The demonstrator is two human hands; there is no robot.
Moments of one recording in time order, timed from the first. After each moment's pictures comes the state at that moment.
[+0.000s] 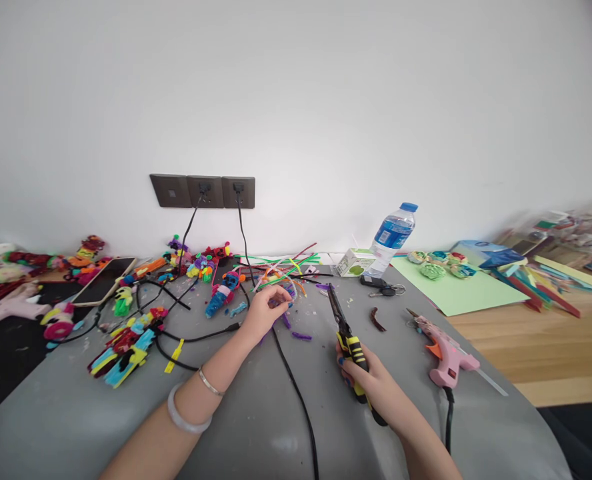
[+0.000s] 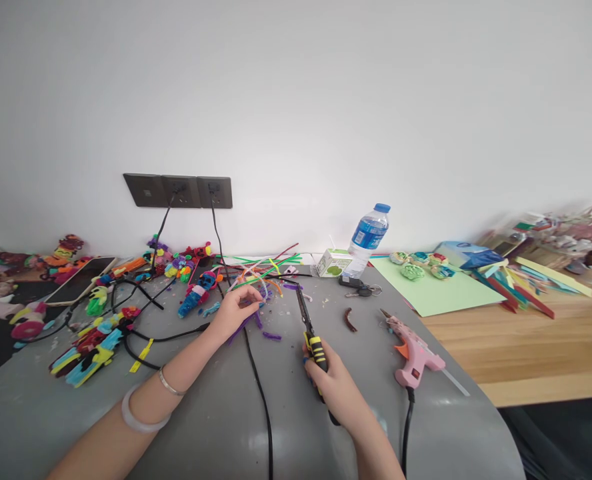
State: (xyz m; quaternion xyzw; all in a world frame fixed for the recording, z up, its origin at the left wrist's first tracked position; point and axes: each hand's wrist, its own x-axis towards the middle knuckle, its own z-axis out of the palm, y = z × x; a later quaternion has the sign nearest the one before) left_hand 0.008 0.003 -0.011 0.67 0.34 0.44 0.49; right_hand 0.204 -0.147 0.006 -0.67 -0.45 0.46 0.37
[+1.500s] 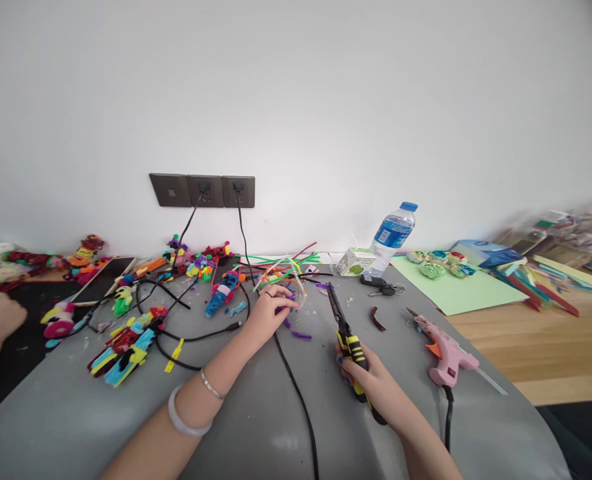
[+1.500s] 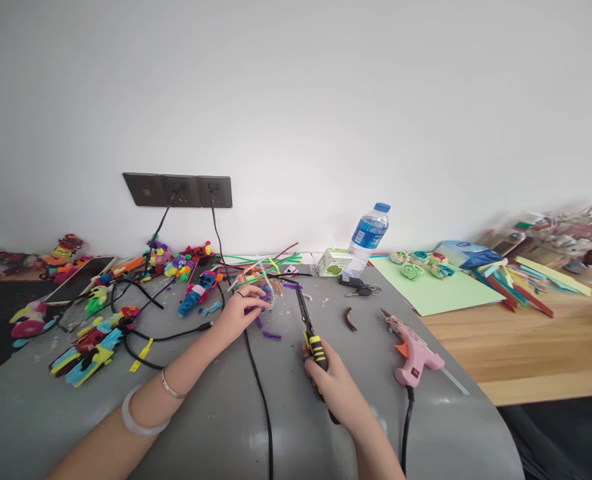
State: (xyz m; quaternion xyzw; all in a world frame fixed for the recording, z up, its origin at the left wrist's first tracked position) left_hand 0.006 -0.001 -0.011 0.80 0.33 0.39 0.33; right_hand 0.203 -0.147 0.009 -0.68 -0.44 0.46 0.36
